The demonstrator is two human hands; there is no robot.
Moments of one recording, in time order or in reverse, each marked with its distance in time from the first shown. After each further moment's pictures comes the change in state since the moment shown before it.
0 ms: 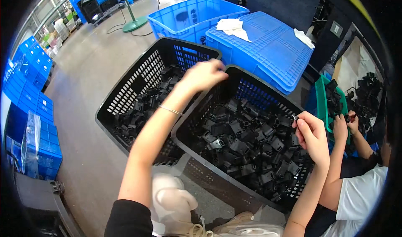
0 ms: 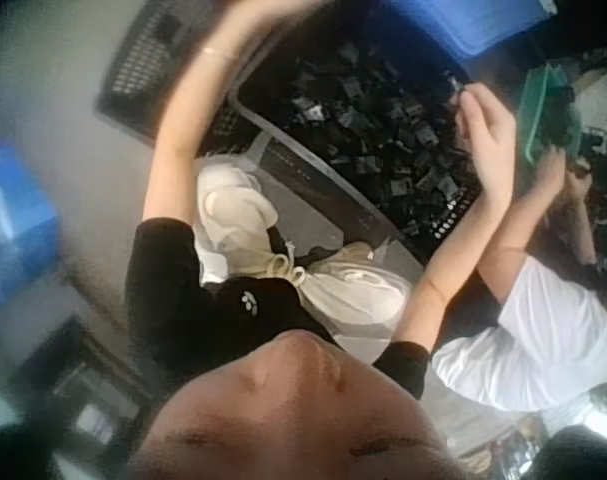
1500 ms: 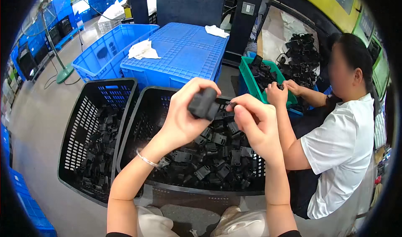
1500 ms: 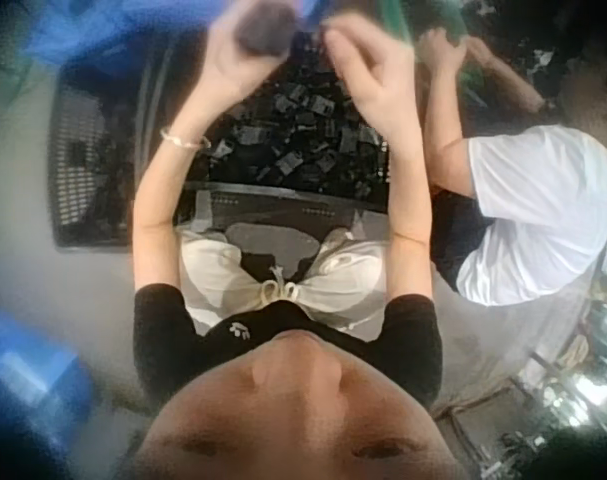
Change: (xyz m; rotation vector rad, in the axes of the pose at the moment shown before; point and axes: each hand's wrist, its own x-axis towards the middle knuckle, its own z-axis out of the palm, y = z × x) left_hand -0.031 0.201 0.025 -0.718 0.193 0.648; right_hand -0.039 -0.028 -0.018 -0.101 0.383 -0.373
